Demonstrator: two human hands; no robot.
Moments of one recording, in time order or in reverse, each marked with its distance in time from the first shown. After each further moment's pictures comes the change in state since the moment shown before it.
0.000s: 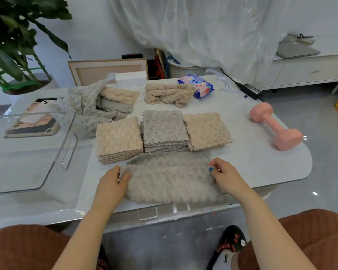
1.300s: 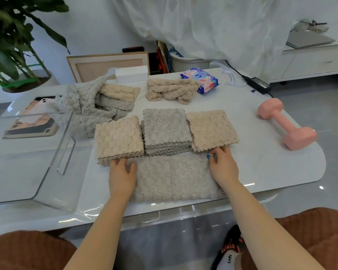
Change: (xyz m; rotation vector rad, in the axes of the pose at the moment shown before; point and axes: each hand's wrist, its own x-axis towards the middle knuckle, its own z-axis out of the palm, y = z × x) left_hand 0.044 0.004 0.041 -0.072 0.143 -0.093; right_hand 0.057 0.008 0.028 -0.248 0.324 -0.021
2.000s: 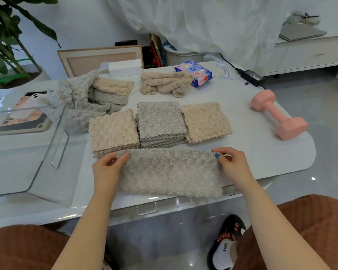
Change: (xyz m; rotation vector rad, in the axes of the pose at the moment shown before) left_hand -0.015 0.004 -0.031 -0.706 -0.005 -0.050; right_hand -0.026 0.027 -0.035 0.569 -0.054 0.060
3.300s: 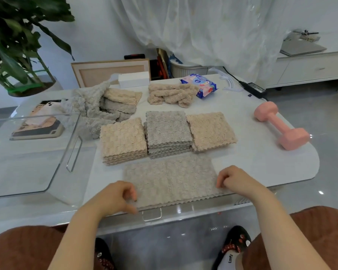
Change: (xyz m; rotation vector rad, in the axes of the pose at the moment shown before) left_hand -0.020 0.026 -0.044 0.933 -0.775 -0.110; right_hand -0.015 -0.033 -0.011 -0.513 -0.471 0.166
